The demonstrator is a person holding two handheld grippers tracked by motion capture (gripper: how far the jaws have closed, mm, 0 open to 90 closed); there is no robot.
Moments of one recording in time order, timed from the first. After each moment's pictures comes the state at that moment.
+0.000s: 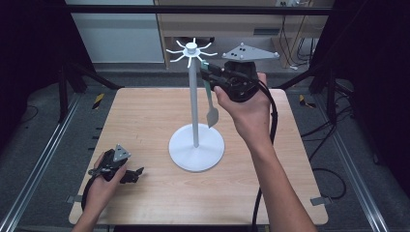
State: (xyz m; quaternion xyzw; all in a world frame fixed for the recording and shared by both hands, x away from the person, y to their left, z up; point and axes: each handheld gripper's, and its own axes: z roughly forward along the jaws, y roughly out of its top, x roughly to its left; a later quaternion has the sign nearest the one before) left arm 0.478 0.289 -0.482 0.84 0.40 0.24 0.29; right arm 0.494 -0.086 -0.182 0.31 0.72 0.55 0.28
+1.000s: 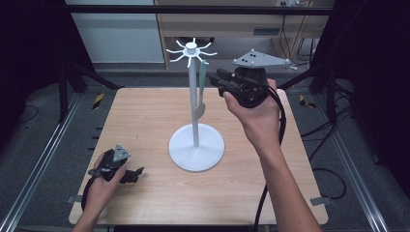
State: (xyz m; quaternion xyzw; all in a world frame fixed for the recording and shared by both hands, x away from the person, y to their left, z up) left arm 0.478 0.289 -0.482 0.84 0.40 0.24 0.29; right arm 0.485 -0.105 -0.191 0.33 0.72 0.54 0.28
